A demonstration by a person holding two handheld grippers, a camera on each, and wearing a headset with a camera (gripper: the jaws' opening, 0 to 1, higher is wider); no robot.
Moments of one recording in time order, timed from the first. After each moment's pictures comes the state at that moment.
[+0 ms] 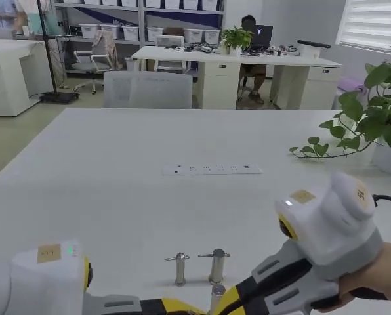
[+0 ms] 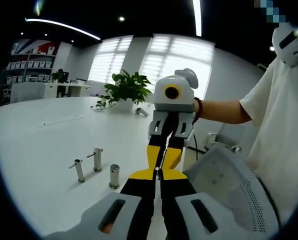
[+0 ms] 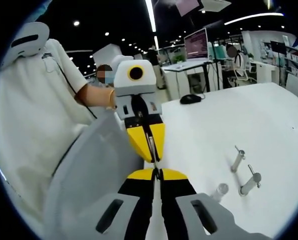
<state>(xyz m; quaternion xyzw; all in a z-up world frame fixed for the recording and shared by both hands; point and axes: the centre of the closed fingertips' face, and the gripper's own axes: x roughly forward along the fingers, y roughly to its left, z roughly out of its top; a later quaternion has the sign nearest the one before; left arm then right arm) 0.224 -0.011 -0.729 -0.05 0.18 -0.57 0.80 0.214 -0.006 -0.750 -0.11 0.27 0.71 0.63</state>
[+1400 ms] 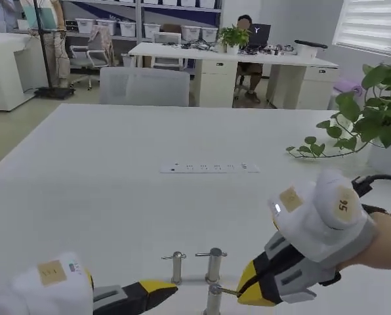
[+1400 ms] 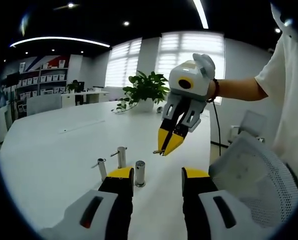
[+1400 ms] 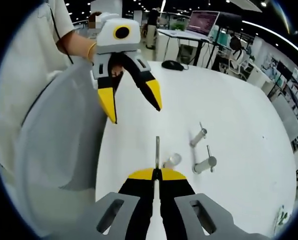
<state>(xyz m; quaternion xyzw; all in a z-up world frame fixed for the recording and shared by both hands) 0.252 0.003 -0.752 0.01 0.16 -0.49 0.86 0.274 -0.057 -0.785 -0.36 0.30 0.62 0.63</state>
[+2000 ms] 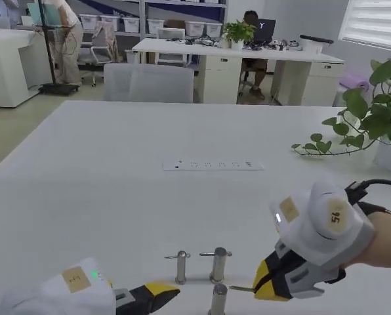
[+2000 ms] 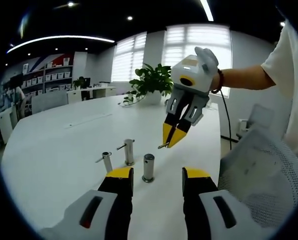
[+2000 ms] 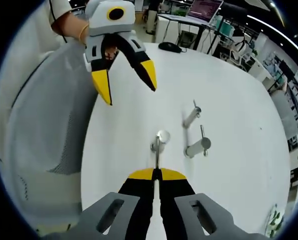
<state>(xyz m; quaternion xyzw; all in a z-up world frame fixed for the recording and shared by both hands) 0.268 0.001 -0.773 0.03 0.18 -0.46 0.87 0.296 -0.081 -0.808 -0.41 0.32 0.59 0.61</state>
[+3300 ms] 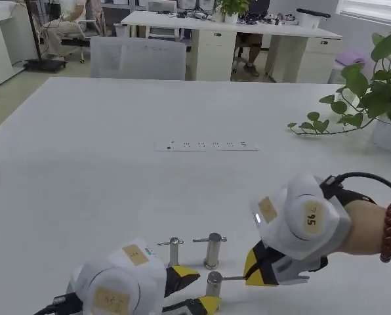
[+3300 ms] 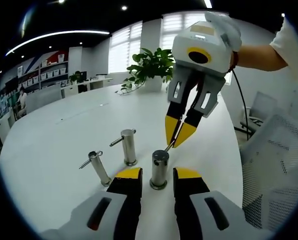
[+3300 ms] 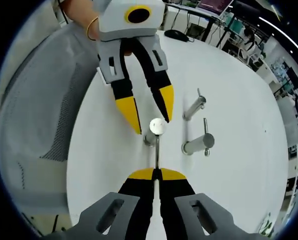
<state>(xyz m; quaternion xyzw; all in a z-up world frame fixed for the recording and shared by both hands) 0.308 -0.033 -0.821 0.07 0.21 -0.46 0.86 0.310 -0.080 -0.831 -0.46 0.32 0.59 0.58</state>
